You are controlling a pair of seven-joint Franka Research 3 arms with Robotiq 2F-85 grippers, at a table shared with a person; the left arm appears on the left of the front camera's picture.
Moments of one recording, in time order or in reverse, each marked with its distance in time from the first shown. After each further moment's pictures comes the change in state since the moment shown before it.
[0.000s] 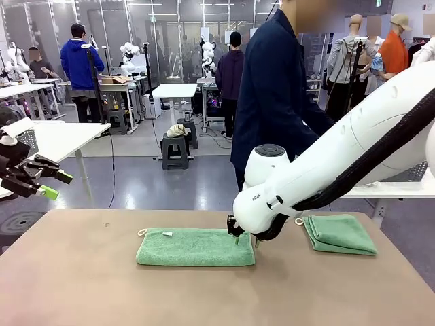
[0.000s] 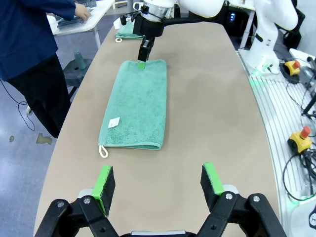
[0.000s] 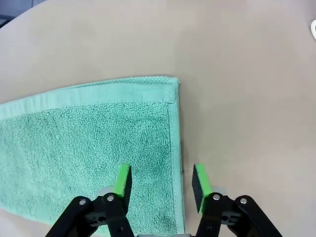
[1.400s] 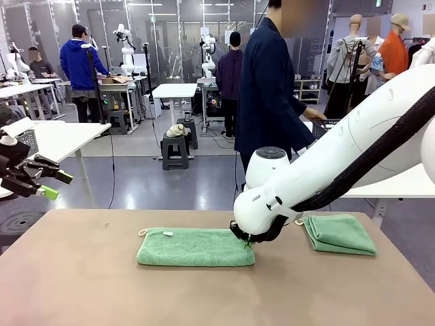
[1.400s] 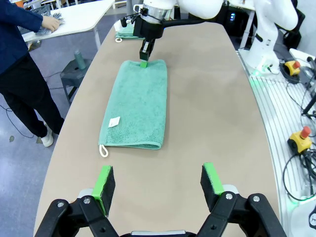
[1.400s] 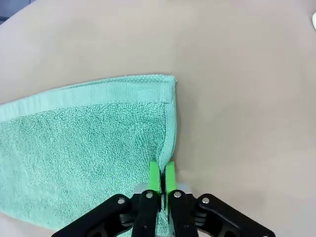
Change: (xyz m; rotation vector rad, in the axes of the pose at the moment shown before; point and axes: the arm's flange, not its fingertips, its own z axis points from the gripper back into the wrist) left arm 0.000 0.000 0.000 0.000 0.000 0.000; right arm -0.001 -0.004 -0.008 -0.002 0.016 -0.019
